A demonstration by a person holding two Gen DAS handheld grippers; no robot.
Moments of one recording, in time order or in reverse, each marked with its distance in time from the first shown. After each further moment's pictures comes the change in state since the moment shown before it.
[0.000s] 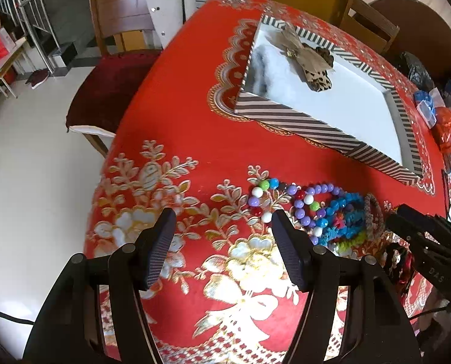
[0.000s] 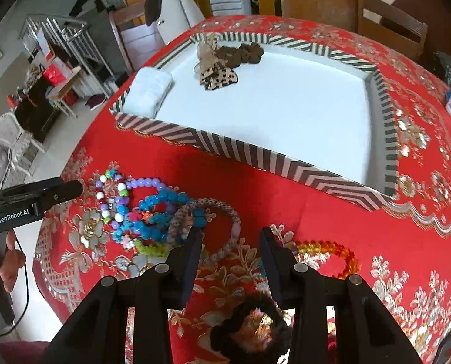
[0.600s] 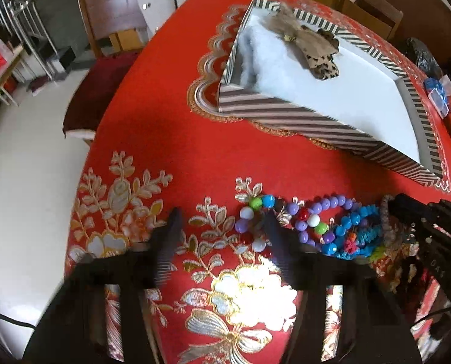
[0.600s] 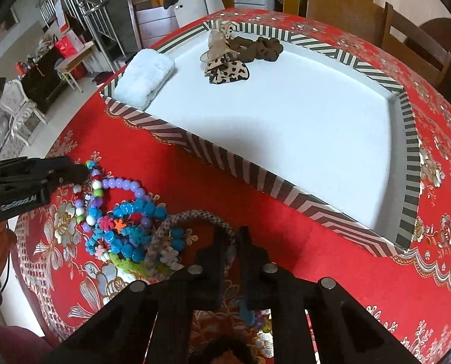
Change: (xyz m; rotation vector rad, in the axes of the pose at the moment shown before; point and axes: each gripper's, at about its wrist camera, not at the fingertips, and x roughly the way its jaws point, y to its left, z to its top) left arm 0.034 -0.022 0.014 0.050 0.007 0.059; right arm 0.026 -0.008 0.020 -0.109 0.016 -0.007
